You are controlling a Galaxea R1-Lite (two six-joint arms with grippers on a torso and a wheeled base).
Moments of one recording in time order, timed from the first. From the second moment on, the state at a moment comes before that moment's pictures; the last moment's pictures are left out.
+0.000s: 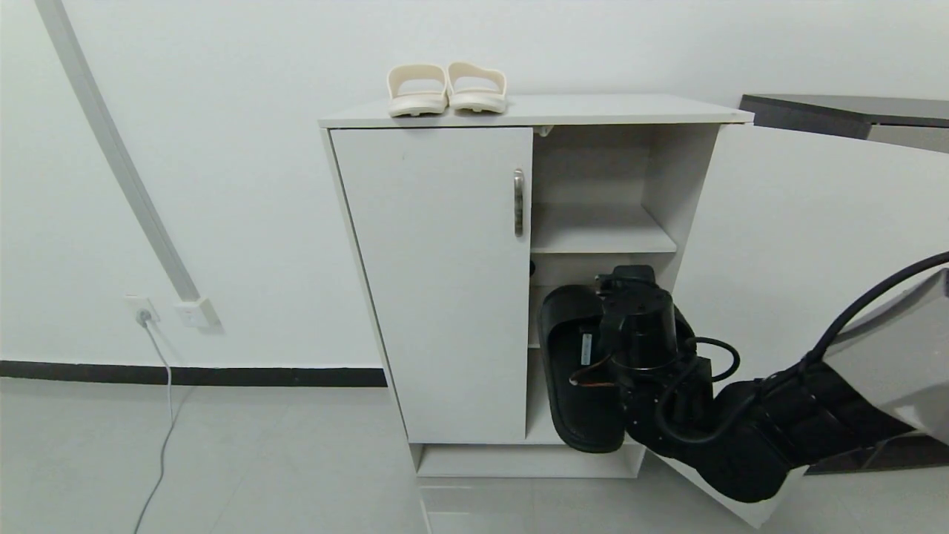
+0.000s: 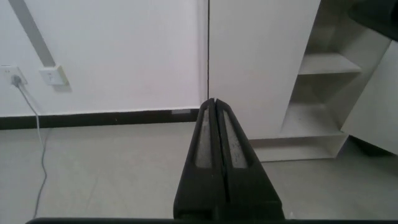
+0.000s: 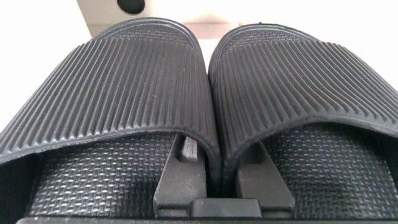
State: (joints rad) left arm 0.00 0.00 0.00 0.00 -0.01 0.02; right arm 0.74 2.05 -0.99 -0.82 -0.80 0.20
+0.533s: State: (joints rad) left arm 0.00 0.00 0.00 0.00 -0.01 0.02; right arm 0.75 2.17 -1.06 -0.82 -0.86 0.20
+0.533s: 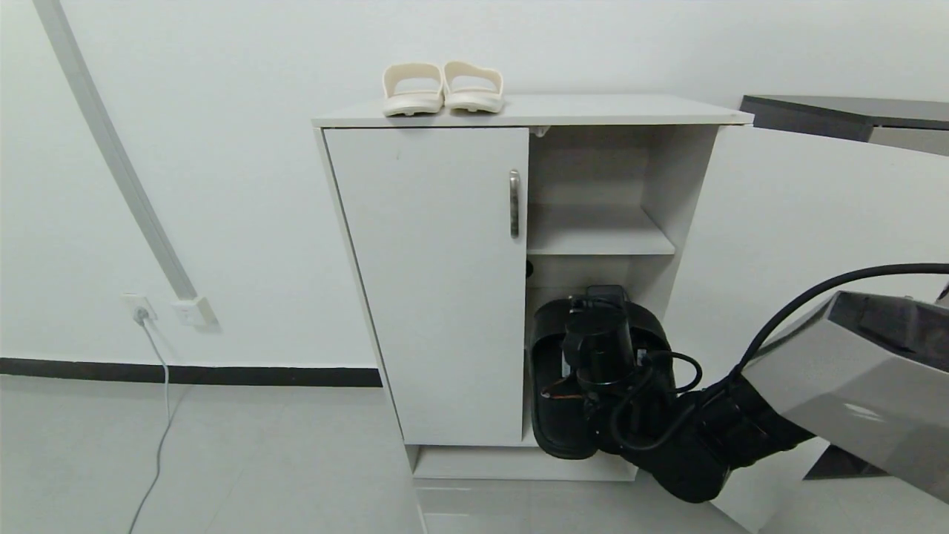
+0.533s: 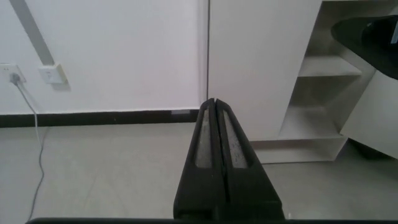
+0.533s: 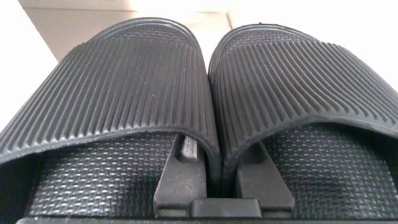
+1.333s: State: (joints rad) left arm 0.00 0.00 0.00 0.00 -0.01 0.02; right arm 0.76 2.33 -1.07 -0.98 -0.78 0.20
